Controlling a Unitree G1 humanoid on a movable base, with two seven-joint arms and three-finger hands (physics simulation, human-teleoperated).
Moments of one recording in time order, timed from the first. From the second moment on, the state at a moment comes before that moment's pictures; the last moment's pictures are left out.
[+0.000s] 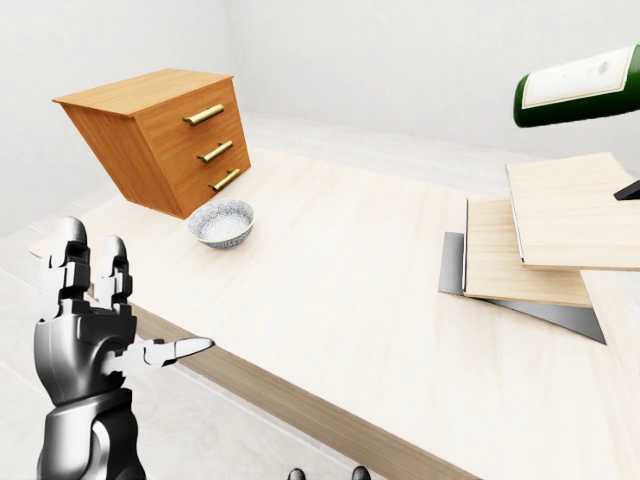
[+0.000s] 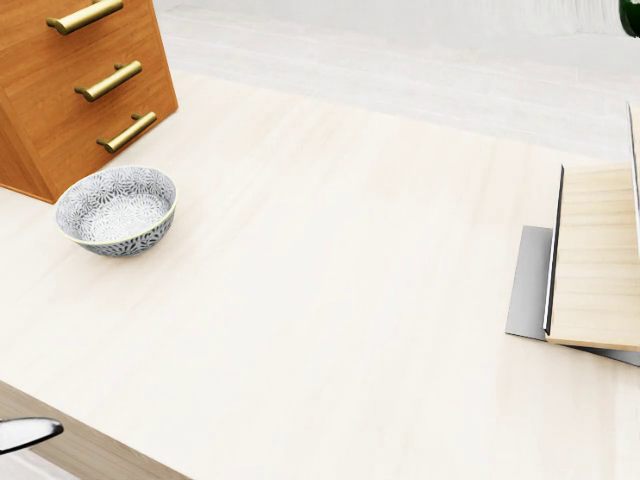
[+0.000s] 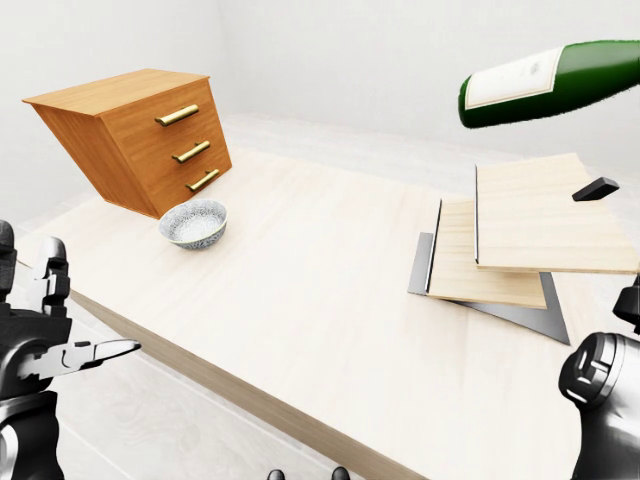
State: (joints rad) left arm 0.18 0.01 0.47 -0.66 -0.30 0.09 -0.21; right arm -1.00 -0.96 -0.37 0.61 1.37 0.09 -0.24
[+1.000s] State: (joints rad) left arm 0.19 0.00 0.43 -0.64 -0.26 0.09 -0.21; right arm -0.85 -1.06 -0.41 0.86 1.27 0.09 -0.01
